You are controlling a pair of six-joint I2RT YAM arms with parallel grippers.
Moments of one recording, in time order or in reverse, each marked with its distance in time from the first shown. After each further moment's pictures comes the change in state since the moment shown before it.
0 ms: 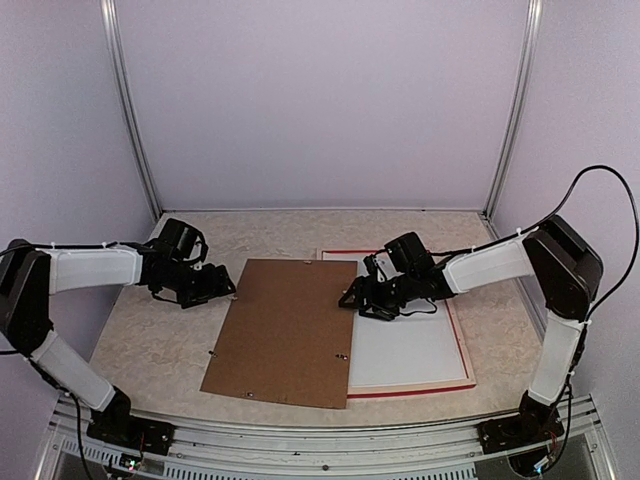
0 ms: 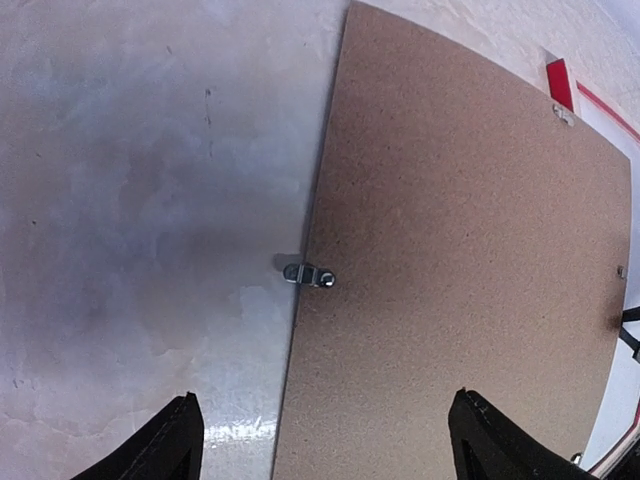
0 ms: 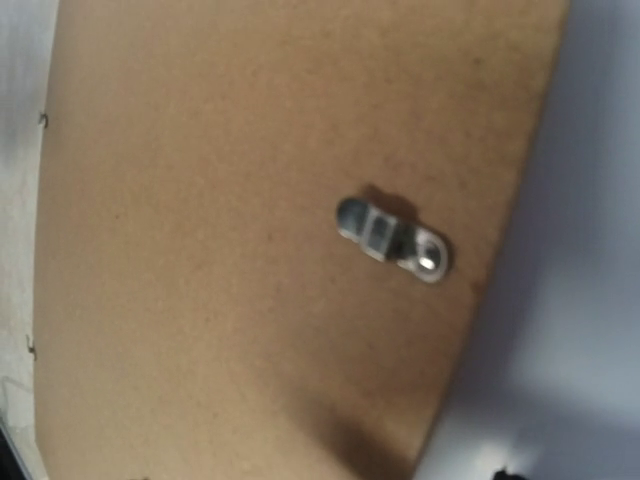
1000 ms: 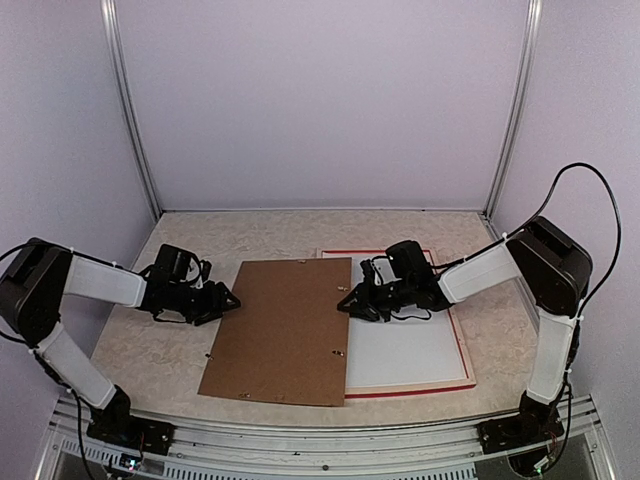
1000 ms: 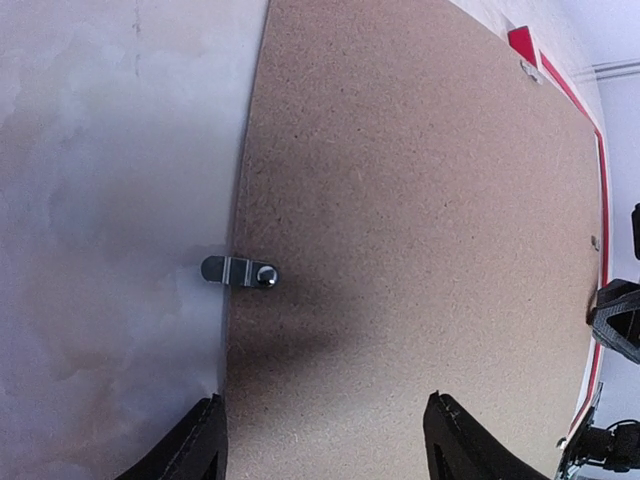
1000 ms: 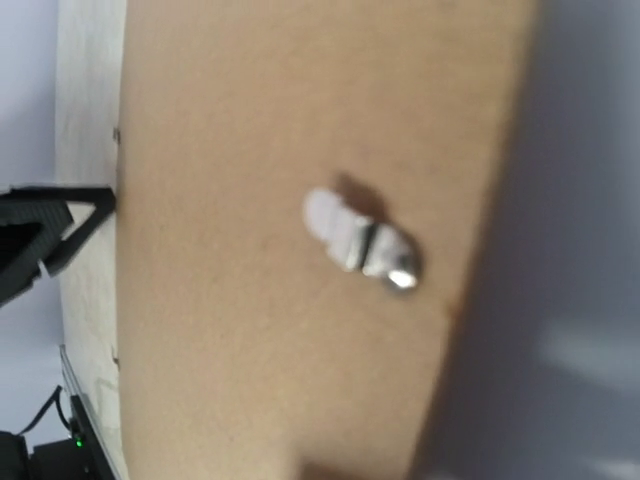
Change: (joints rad) left arm 0.045 0.078 -0.217 0.388 0.248 -0.073; right arm 0.003 0.069 -0.057 0.261 -0.118 0.169
